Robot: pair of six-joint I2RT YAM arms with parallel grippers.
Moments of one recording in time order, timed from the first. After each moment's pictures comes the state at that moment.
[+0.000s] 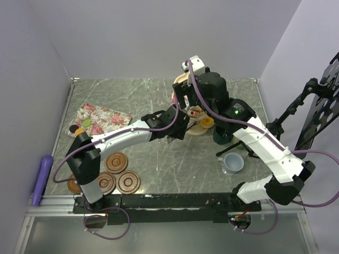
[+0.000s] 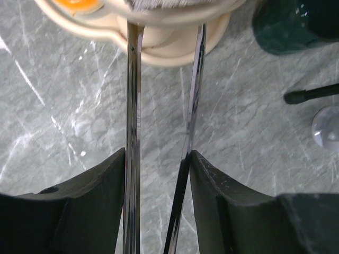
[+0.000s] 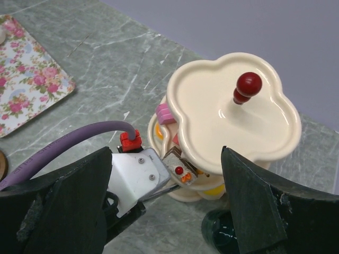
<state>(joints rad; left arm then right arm) -0.94 1.74 1.43 -0.49 -0.22 -0.42 0.77 1.35 1.65 -0.62 0.36 -0.08</state>
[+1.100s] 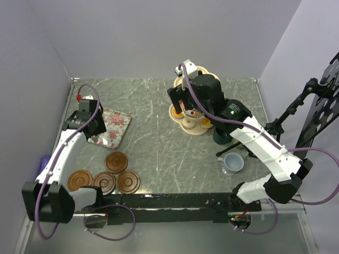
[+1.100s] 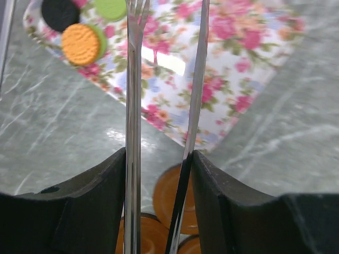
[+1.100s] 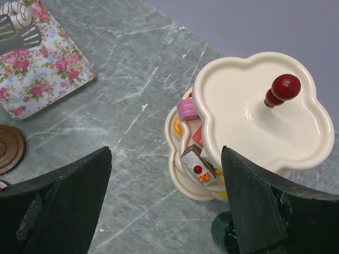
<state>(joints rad) -0.12 1.14 0.99 -0.73 -0.30 -0.34 0.79 1.37 1.64 -0.64 0.28 -0.08</state>
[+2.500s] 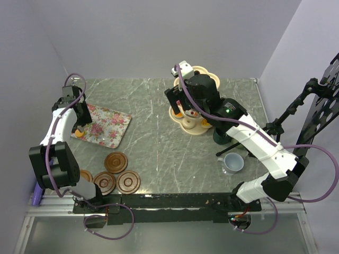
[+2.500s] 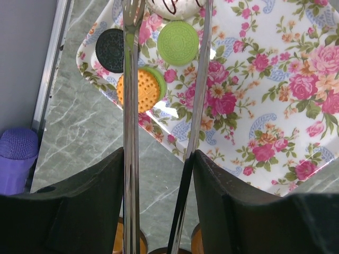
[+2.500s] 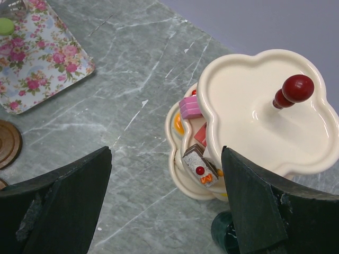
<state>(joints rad) 0.20 1.52 1.21 -0.70 -0.21 -0.15 0.79 1.40 1.64 -0.64 0.28 -0.09</state>
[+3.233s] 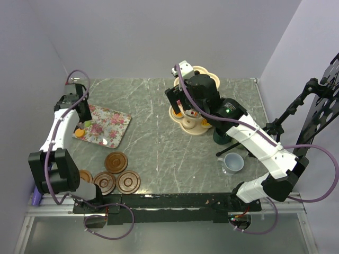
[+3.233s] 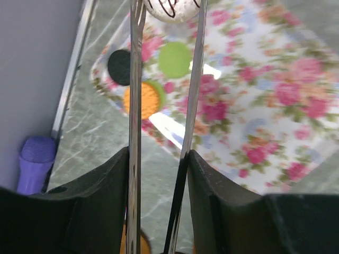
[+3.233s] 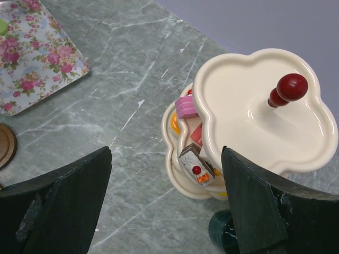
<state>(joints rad) 0.15 1.47 1.23 -0.69 -0.28 -0.13 0.79 1.40 1.64 -0.64 0.29 -0.09</state>
